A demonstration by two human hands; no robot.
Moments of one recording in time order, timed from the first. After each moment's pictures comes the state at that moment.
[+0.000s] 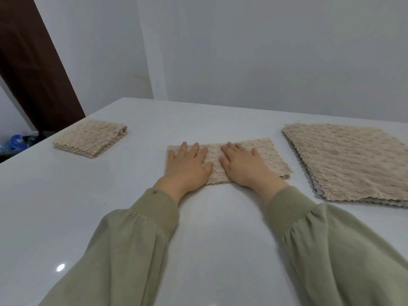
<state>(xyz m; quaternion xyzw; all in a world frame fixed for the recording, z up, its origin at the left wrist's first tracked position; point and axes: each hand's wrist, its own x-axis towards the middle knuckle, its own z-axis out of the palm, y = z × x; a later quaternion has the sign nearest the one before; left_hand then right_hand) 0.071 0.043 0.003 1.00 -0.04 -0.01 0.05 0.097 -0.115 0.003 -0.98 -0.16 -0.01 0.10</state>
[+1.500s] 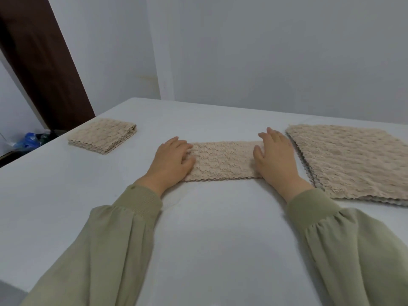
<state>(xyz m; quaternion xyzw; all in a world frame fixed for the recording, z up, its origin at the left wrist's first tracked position) 0.054 0.095 0.003 0.97 -0.08 0.15 0.19 0.086 -0.162 0.005 -0.95 -0.10 -0.25 0.17</state>
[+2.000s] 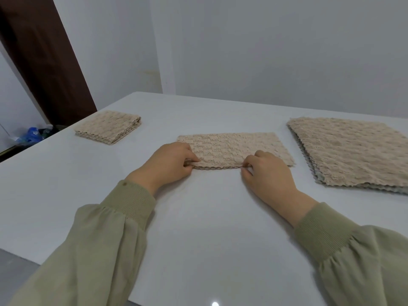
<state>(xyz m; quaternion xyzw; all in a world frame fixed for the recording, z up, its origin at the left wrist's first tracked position) 0.022 0.103 0.016 0.97 -0.18 0.11 0.12 0.017 -0.138 -0.002 -0.95 -0.17 -0.23 0.10</state>
